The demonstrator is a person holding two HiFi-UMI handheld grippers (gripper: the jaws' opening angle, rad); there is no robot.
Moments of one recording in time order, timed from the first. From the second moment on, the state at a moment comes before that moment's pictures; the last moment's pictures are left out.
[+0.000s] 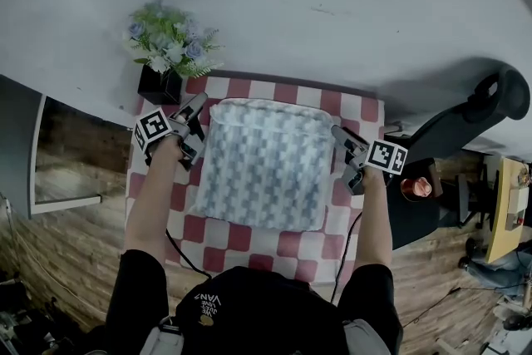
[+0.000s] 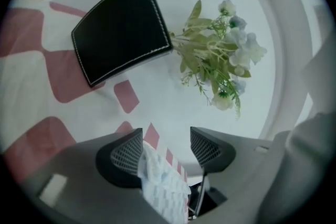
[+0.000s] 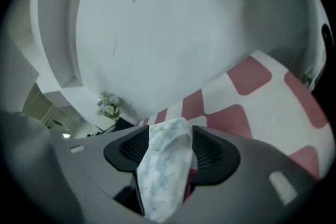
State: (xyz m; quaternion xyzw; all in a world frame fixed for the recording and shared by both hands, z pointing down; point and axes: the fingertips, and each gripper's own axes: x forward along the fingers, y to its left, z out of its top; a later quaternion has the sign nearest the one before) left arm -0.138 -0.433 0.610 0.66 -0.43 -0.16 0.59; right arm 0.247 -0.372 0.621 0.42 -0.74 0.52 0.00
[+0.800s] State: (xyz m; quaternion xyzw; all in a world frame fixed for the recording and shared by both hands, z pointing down) left arm -0.122 -0.237 0.625 0.84 -0.37 0.19 0.35; right arm 0.207 -0.168 0.644 0.43 -0.76 0.47 0.15
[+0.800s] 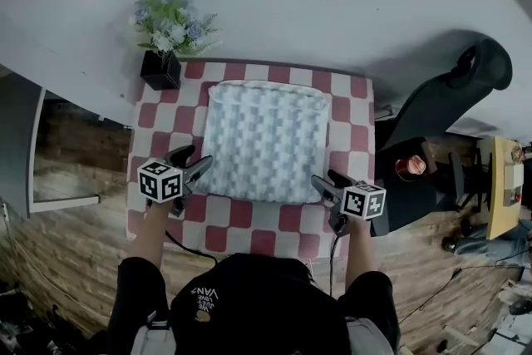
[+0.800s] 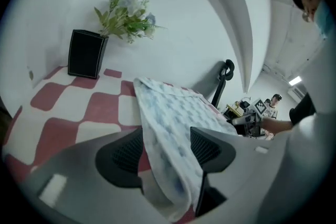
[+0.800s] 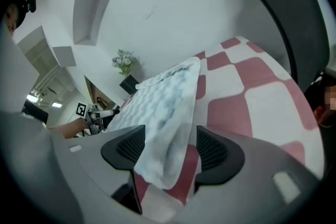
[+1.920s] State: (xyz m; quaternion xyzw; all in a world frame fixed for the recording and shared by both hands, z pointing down) left arm -0.125 -0.176 0.529 0.90 -0.32 0.18 0.22; right arm 0.187 -0.130 0.534 0.48 -0.82 0.29 0.11
